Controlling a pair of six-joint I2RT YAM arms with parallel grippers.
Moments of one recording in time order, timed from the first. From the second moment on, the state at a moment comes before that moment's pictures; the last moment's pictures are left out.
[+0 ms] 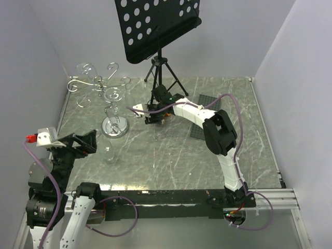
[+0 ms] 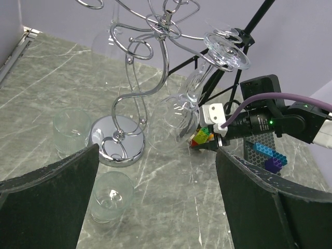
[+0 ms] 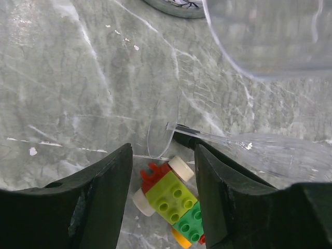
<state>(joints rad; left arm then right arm) -0.11 0.24 0.94 -0.70 -0.06 -0.41 0.67 2.17 1.78 -0.54 -0.49 -1.13</state>
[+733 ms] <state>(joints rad) -0.11 0.24 0.94 -0.70 -0.06 -0.42 0.68 2.23 1.81 -0.53 -0.48 -1.11</state>
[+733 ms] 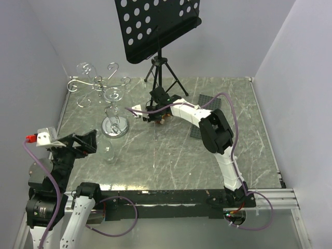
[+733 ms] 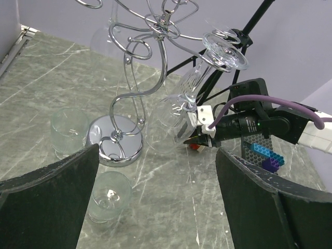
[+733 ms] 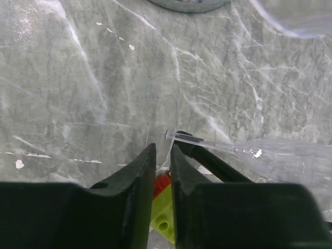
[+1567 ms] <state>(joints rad) -0.11 0.25 0.99 -0.70 -0.01 -0.42 0.69 1.99 1.55 -0.55 -0.63 -0.92</state>
